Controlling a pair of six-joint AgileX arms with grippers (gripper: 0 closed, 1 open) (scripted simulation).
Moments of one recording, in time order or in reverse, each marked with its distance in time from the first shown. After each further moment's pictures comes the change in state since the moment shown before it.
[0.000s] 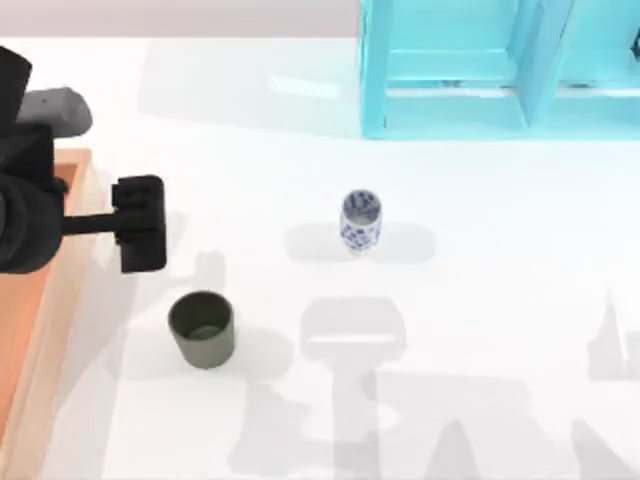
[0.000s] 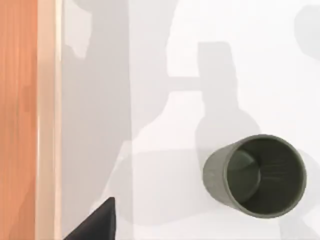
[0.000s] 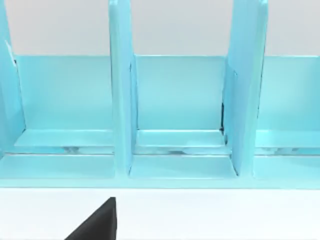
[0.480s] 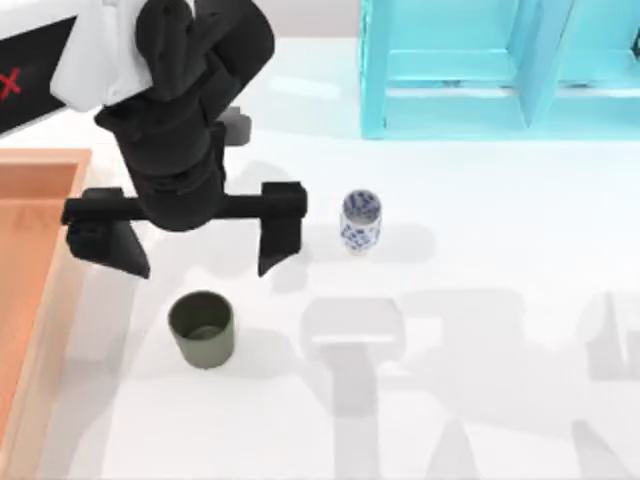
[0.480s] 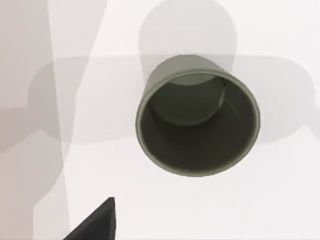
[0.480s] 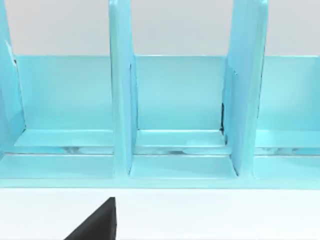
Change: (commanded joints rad) left arm -0.196 0.633 0.518 -0.412 0.005 -0.187; right arm 0.000 0.000 0.000 0.000 0.000 0.000
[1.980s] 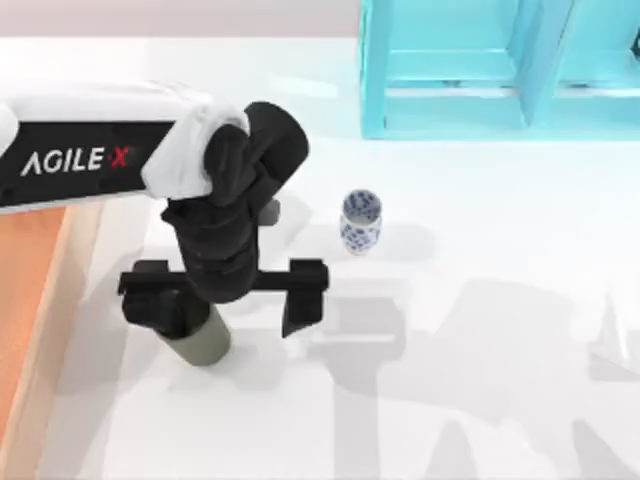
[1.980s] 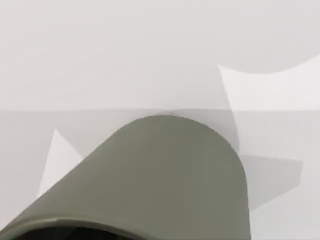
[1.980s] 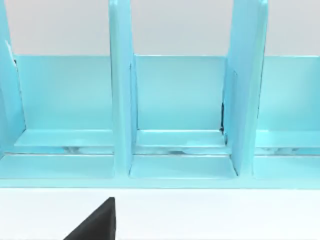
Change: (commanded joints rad) left arm -0.028 0.172 -0.194 0.318 0.000 -0.025; right arm 0.000 0.000 0.000 0.000 0.000 0.000
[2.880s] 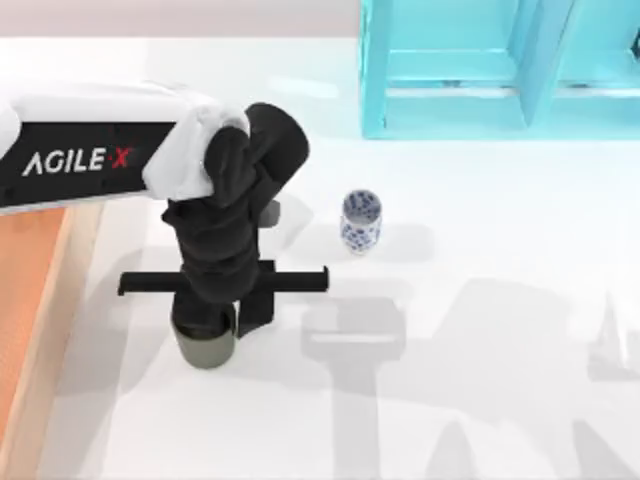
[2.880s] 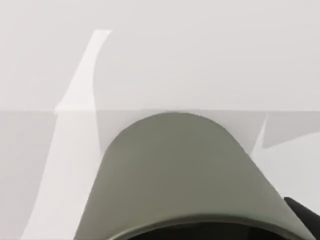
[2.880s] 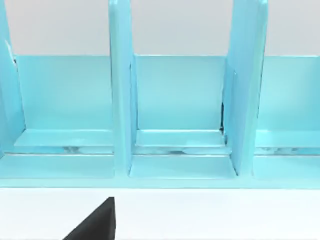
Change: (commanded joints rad) left arm 0.000 0.000 0.000 0.000 0.000 0.000; right arm 0.000 0.000 0.000 0.000 0.000 0.000
